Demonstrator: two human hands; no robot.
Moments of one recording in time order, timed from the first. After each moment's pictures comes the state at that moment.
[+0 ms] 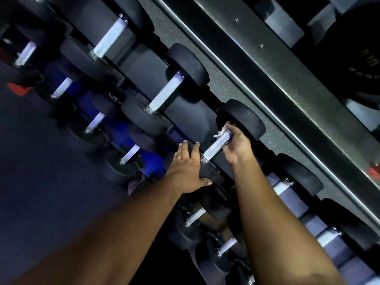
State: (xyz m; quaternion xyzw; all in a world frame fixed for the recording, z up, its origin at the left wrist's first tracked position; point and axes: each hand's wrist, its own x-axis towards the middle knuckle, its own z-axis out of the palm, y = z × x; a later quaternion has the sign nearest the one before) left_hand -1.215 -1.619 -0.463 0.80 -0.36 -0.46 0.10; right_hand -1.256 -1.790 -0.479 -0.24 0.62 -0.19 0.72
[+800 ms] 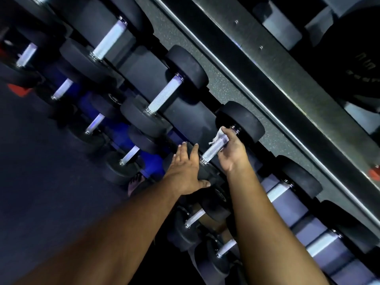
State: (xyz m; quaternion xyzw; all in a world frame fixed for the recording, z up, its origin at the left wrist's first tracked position) left_hand -1.216 -1.619 -0.462 0.80 -0.36 -0.46 0.10; right_hand -1.265 -1.777 -0.488 -0.25 0.59 -0.16 0.75
